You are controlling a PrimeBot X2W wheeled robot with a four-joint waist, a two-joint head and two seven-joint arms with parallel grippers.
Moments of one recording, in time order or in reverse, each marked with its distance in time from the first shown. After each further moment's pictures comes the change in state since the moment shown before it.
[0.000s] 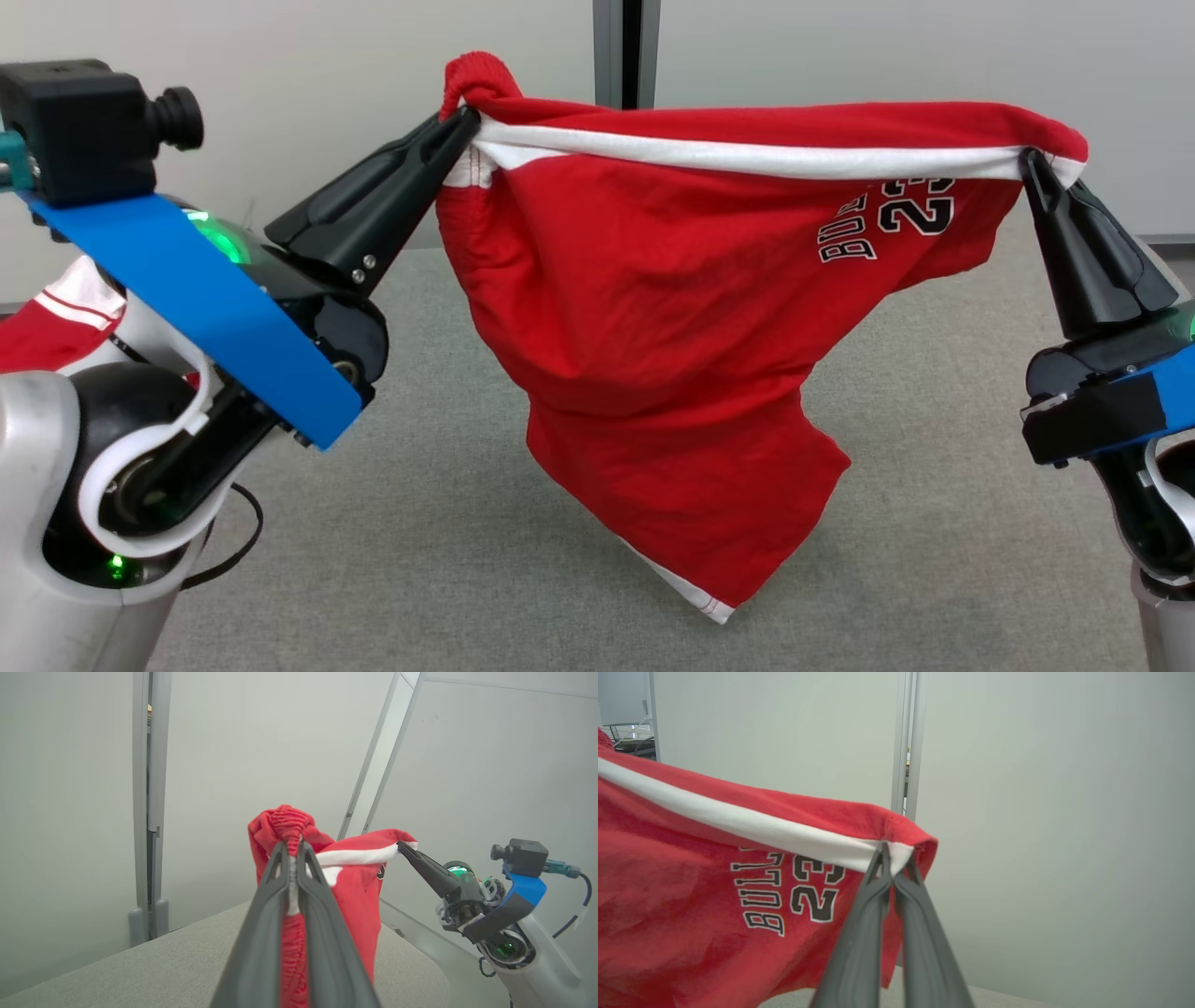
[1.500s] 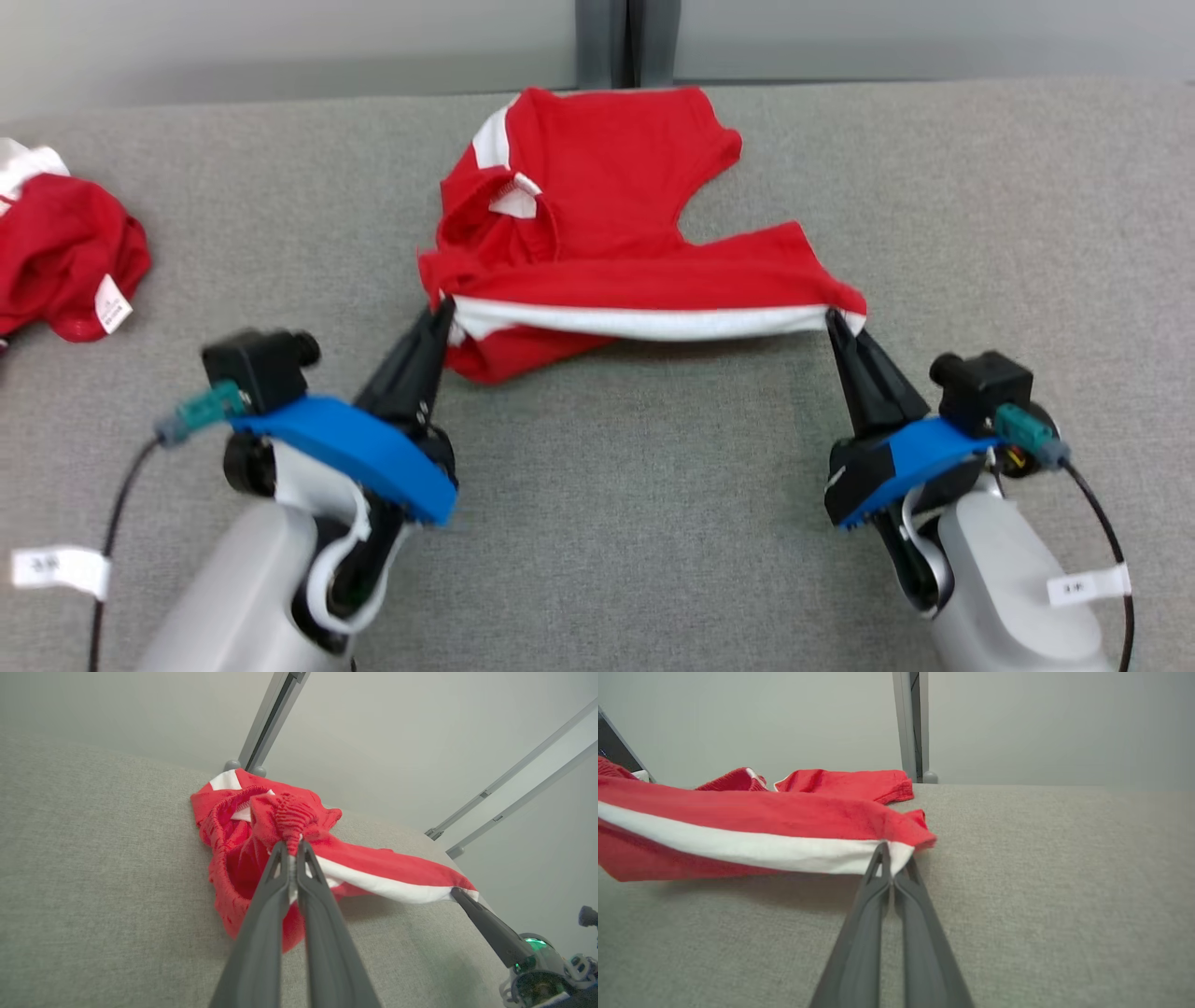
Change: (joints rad) left arm 0.188 -0.180 -0.098 0.560 0.207 -0.080 -0.486; right arm -0.132 0.192 0.155 0.821 -0.135 0.000 -0.457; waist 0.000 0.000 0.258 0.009
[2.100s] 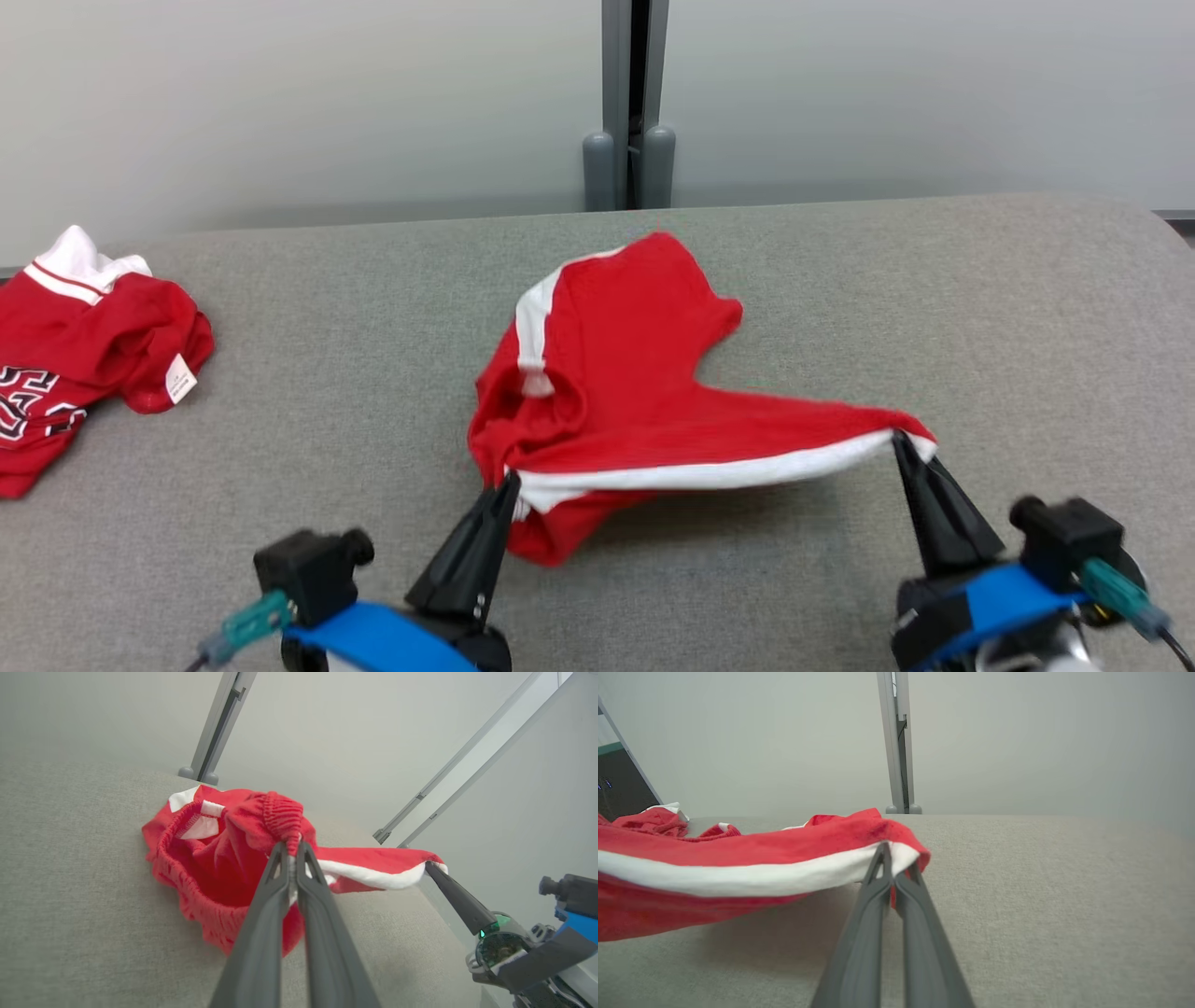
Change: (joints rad) left arm 0.363 0.026 -0.079 -0.325 0.020 0.082 -0.062; right arm 0.400 -0.003 -0.094 -0.438 -0.032 0.000 0.126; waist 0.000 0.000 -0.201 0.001
